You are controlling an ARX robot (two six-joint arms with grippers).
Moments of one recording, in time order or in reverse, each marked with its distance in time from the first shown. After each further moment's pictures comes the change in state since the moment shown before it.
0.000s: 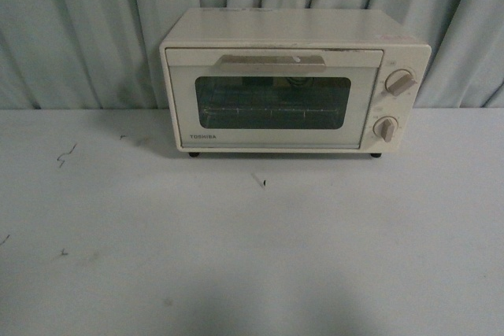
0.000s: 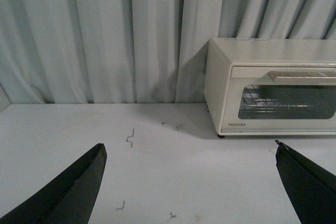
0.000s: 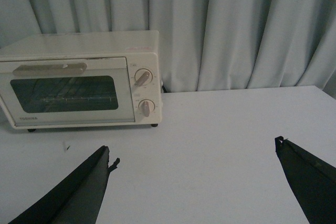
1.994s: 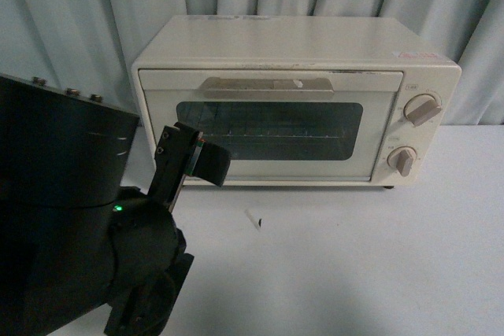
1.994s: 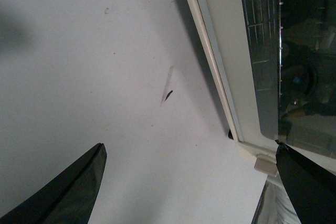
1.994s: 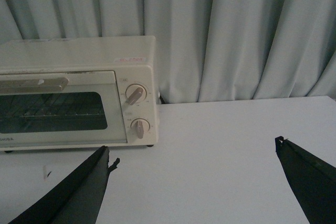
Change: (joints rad) left arm -0.501 1.593 0.610 0.351 -0.111 -1.467; right arm 0.000 0.000 0.000 -0.002 0.000 0.000
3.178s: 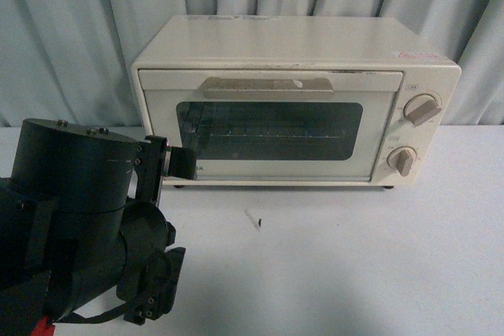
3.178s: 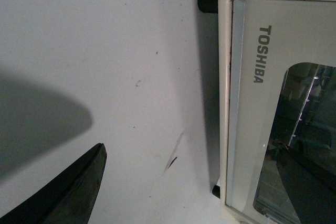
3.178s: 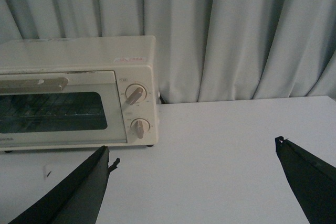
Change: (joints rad) left arm 0.100 0.221 0.064 0.183 -0.014 -0.164; right arm 0.000 0.000 0.000 0.000 0.000 0.000
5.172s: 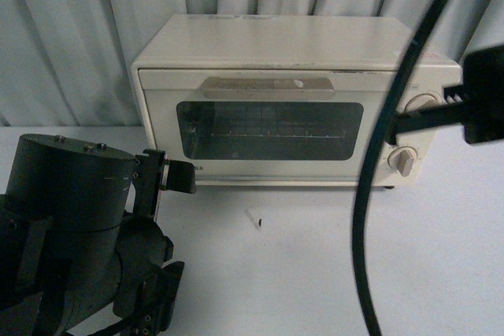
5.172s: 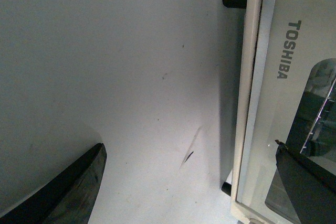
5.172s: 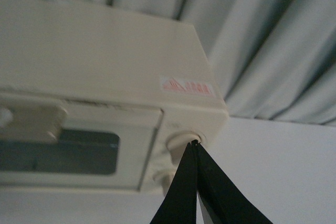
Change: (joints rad) left arm -0.011 0.002 -0.032 0.005 0.009 -0.016; right arm 0.441 1.561 0.579 0.787 0.541 -0.163
